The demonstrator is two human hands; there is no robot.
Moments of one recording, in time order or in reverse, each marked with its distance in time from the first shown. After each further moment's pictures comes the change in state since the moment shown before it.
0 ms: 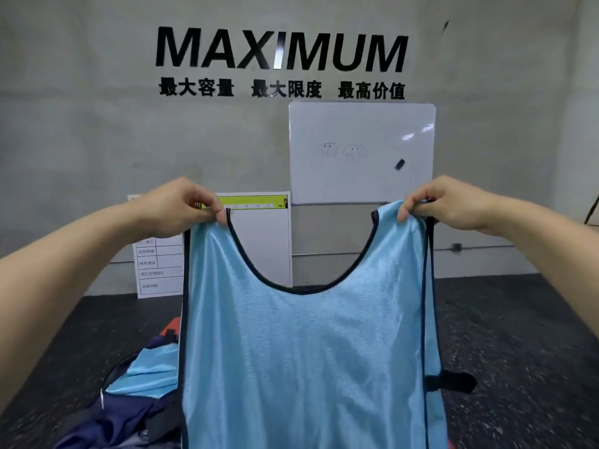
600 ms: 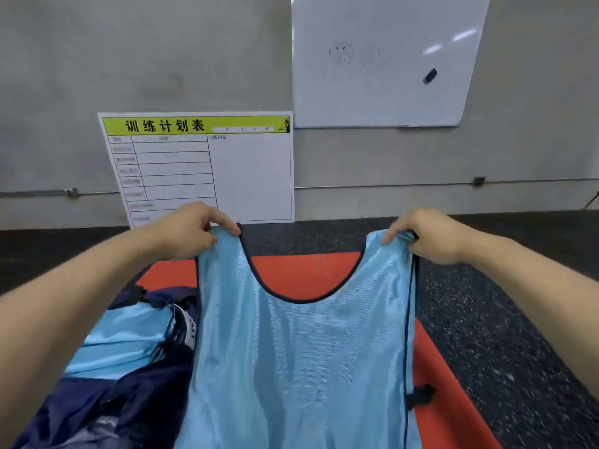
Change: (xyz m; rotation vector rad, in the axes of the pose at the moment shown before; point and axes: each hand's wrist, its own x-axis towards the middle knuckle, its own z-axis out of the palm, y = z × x) left_hand 0.103 -0.158 0.193 0.104 -0.284 -0.205; right_hand 0.142 0.160 0.207 -0.330 -0.303 0.006
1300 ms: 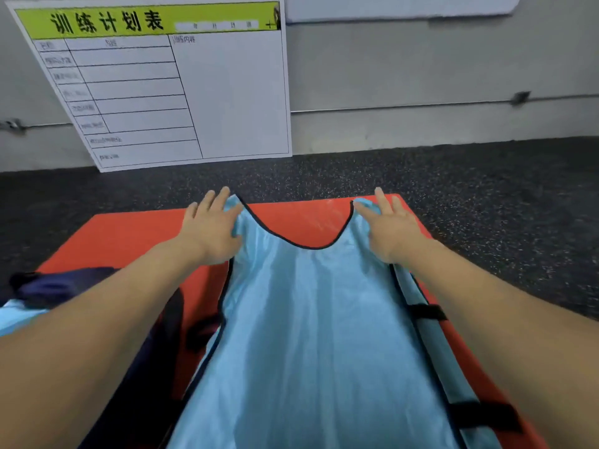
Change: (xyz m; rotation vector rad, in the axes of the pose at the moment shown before) left_hand 0.216 -0.112 0.261 0.431 -0.149 -0.139; right_hand 0.224 0.075 0.282 -0.172 -0.195 0.270
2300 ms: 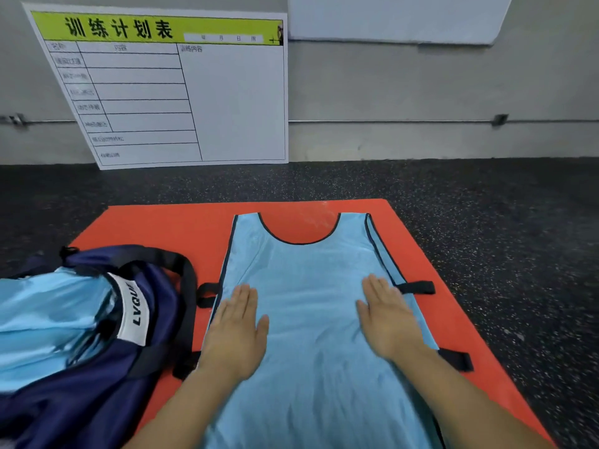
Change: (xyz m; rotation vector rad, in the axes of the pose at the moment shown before) left_hand -0.167 0.053 0.140 -0.240 0.083 0.012; right_hand -0.148 -0.009 0.115 0.127 0.042 0.039
